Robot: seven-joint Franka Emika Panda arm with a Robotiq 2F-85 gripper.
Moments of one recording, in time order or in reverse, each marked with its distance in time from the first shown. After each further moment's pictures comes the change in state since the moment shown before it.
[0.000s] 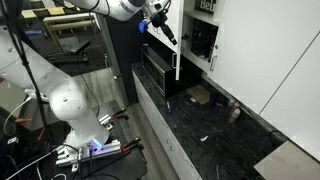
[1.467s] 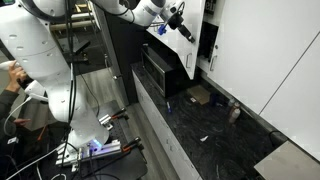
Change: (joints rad) arm -0.062 0.332 0.059 0.283 -0.334 -0.021 0.265
